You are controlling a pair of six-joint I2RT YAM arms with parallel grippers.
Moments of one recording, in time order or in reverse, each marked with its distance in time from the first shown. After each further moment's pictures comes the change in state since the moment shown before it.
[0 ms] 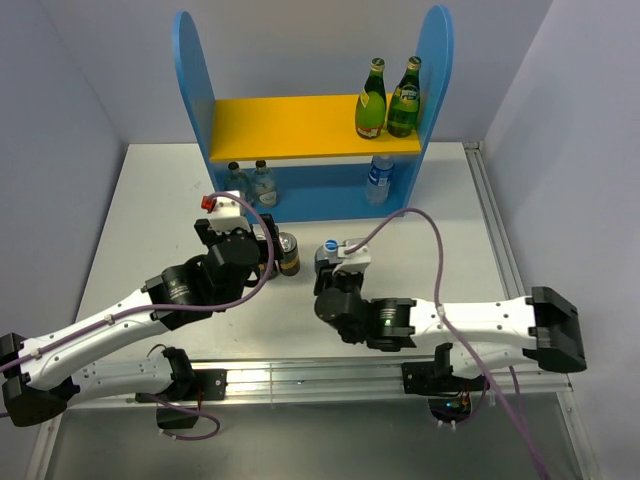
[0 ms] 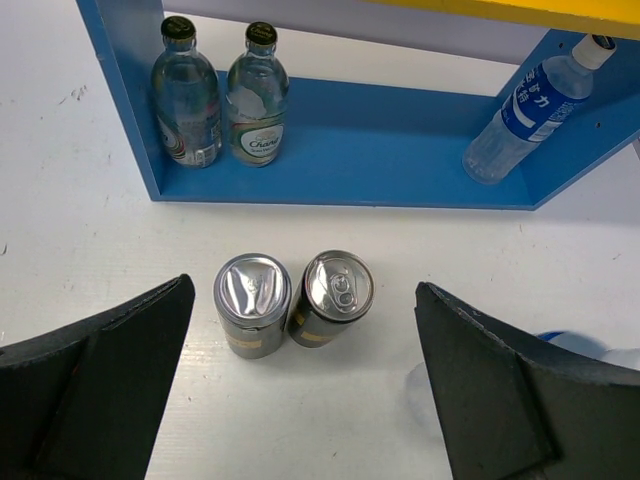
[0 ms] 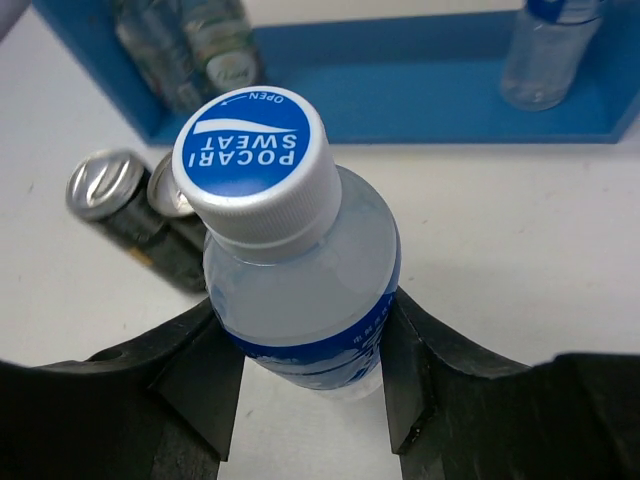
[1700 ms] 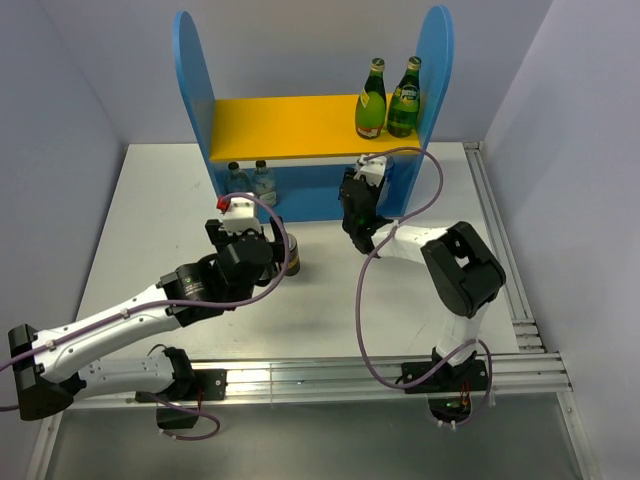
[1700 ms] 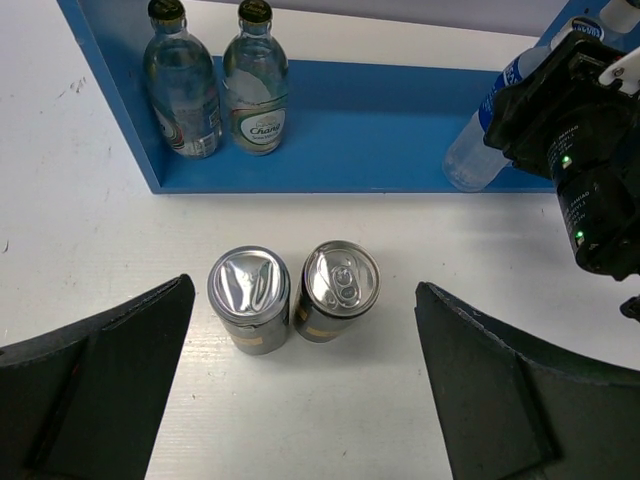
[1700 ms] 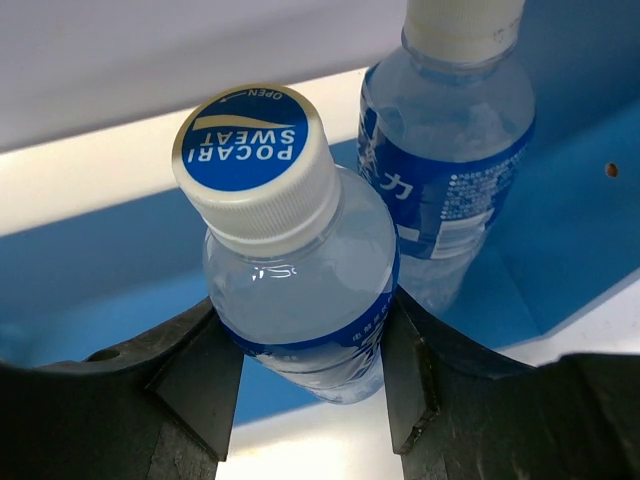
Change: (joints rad) left arm -0.002 0.057 -0.013 0.022 0.000 0.011; right arm -0.787 0.572 0.231 0.630 -0.361 -0.343
